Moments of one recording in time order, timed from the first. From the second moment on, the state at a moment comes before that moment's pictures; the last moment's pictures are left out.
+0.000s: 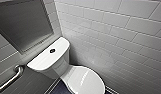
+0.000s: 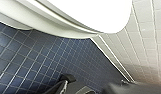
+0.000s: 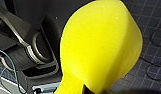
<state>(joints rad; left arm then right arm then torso) 0.85 2.88 -2.06 -0.13 0.19 -0.12 -1.77 2.82 -2.63 -0.51 0.50 0.65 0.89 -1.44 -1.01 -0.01</state>
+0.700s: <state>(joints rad) 0.81 2.92 -2.11 -0.19 0.14 -0.28 -1.75 2.85 -2.67 -0.51 0.47 0.65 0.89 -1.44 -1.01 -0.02</state>
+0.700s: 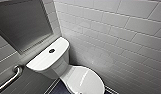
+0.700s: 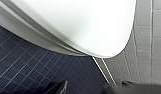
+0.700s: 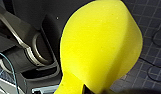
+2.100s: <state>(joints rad) 0.78 2.97 -2.22 -0.20 0.02 -0.57 -1.74 2.87 -2.67 -0.51 0.47 0.65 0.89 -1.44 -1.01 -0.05</state>
